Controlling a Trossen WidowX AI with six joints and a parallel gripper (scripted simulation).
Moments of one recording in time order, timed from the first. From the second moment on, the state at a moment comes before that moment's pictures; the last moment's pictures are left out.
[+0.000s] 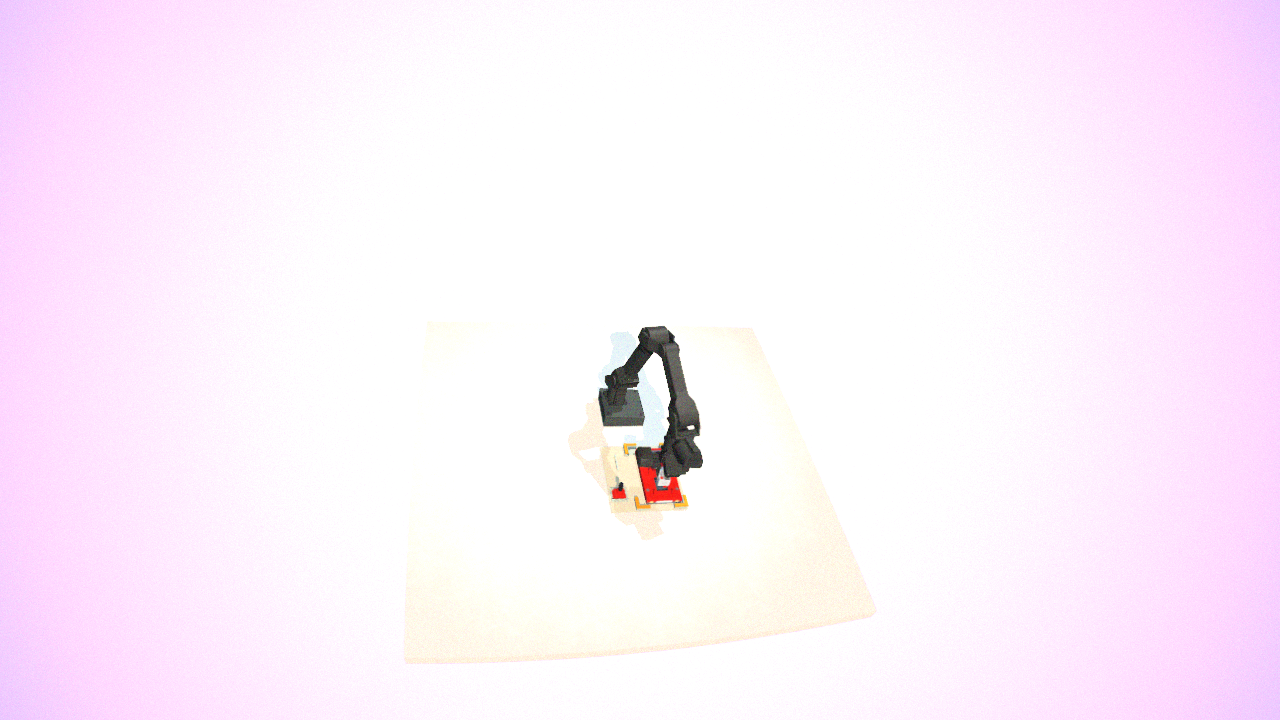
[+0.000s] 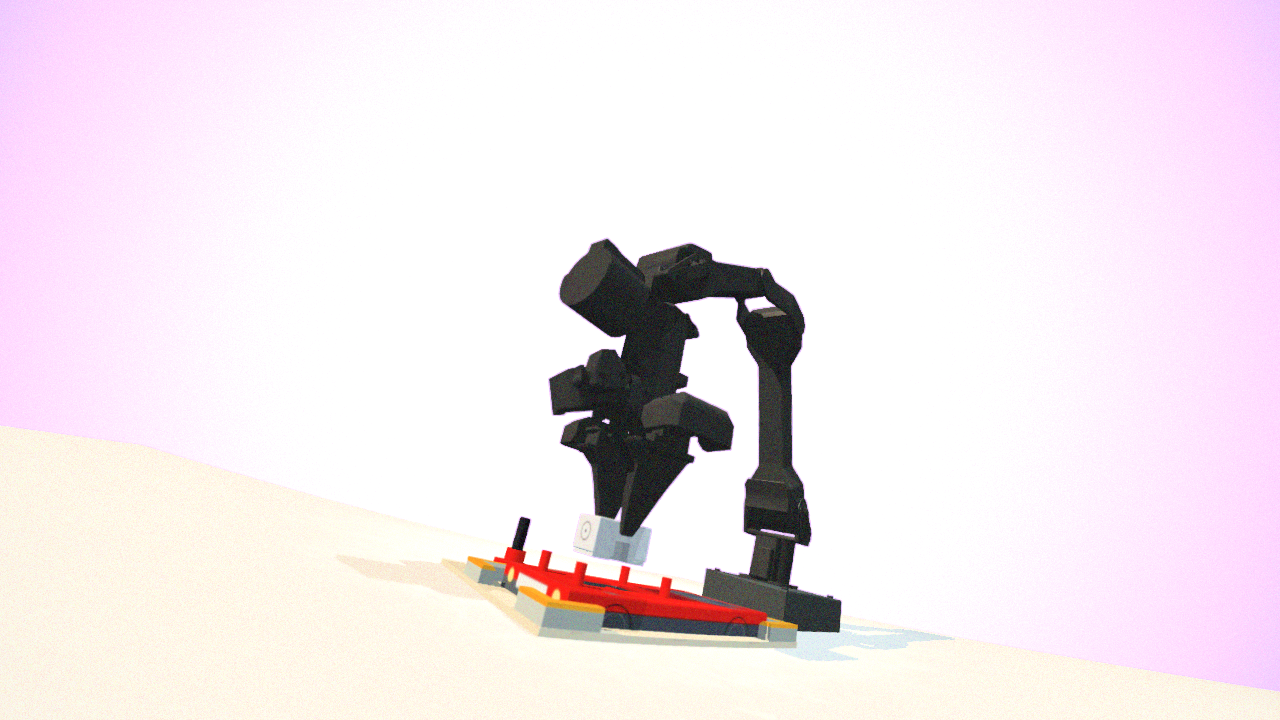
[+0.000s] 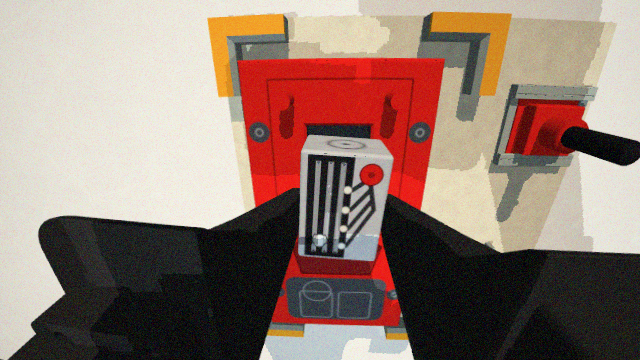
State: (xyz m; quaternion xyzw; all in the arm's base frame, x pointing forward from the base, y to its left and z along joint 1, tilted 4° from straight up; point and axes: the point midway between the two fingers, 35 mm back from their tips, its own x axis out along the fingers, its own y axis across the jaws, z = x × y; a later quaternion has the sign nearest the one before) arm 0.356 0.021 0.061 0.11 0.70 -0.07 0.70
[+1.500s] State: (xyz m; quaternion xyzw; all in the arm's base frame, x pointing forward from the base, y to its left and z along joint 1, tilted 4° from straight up) arm 0.356 0.021 0.062 0.10 0.70 -0.06 0.71
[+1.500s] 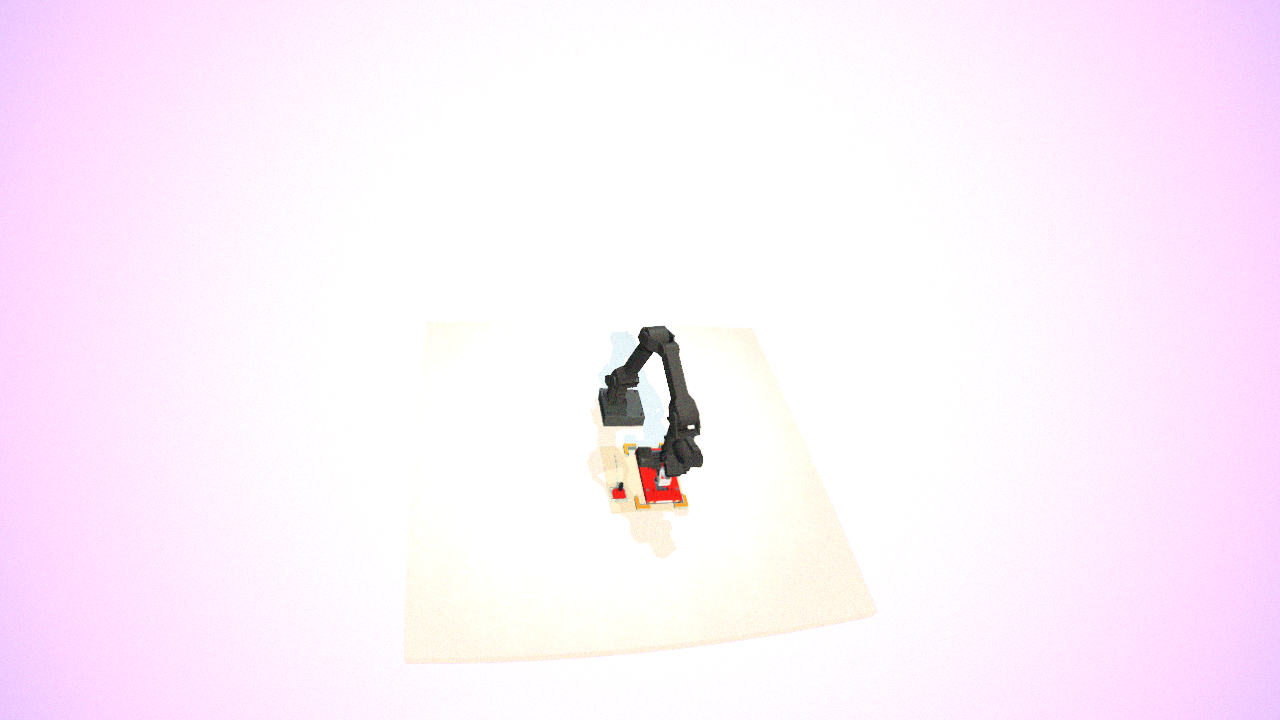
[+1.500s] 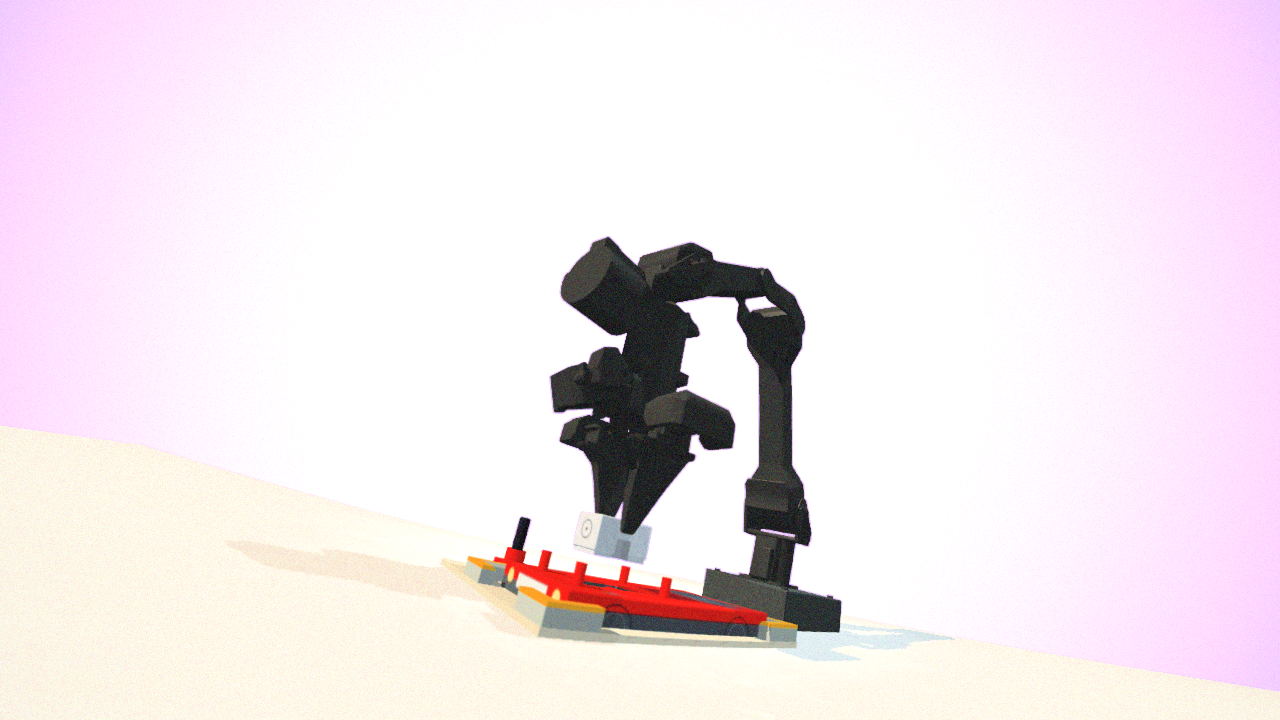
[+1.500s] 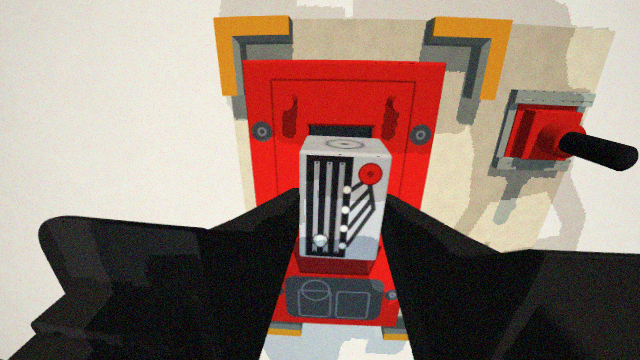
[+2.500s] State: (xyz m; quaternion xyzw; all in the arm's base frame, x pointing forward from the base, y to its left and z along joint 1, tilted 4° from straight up) arm 0.354 0.021 0.061 0.12 0.70 -0.08 0.70
